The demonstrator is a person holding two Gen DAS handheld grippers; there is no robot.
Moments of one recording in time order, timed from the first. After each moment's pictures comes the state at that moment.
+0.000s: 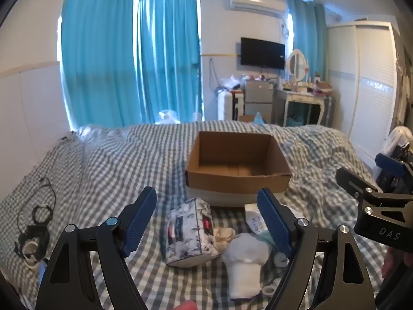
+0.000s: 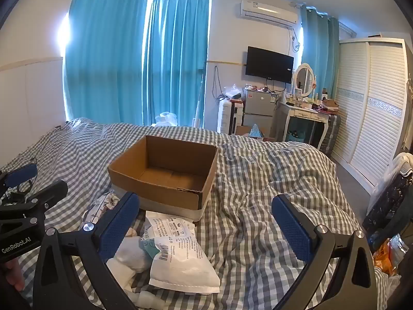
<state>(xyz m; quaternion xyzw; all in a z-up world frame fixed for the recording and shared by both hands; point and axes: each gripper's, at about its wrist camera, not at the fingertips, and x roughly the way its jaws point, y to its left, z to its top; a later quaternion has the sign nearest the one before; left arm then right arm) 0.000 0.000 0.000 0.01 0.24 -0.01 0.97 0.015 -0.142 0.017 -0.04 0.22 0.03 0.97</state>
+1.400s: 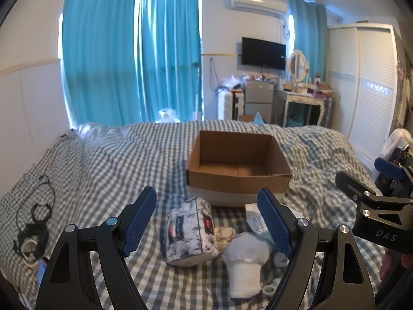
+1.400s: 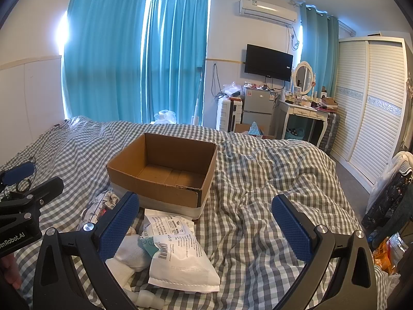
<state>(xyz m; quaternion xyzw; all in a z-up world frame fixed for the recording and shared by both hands) -0.002 0.002 0.000 0.00 0.24 -0.01 0.97 0.017 -0.143 0.016 -0.04 0.23 0.03 0.97</state>
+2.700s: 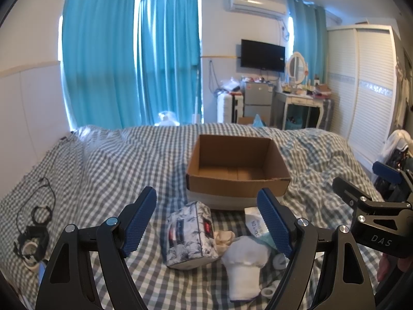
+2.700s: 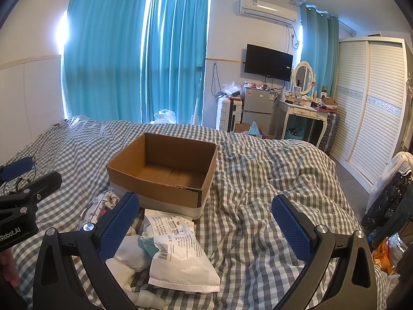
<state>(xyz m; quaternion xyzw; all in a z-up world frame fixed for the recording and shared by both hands) 0.002 0.001 0.006 0.00 0.24 -0.01 0.97 0.018 -0.142 0.017 -0.04 0.23 0.02 0.97</state>
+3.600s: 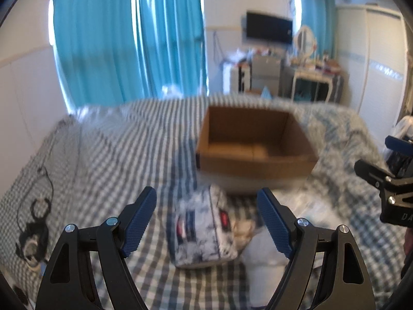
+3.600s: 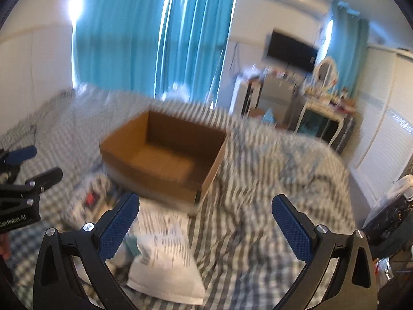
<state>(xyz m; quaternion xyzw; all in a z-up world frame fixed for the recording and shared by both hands) 0.055 0.015 -0.031 0.02 0.31 0.01 0.95 0.084 -0.139 -0.004 -0.10 0.32 0.07 0.94</state>
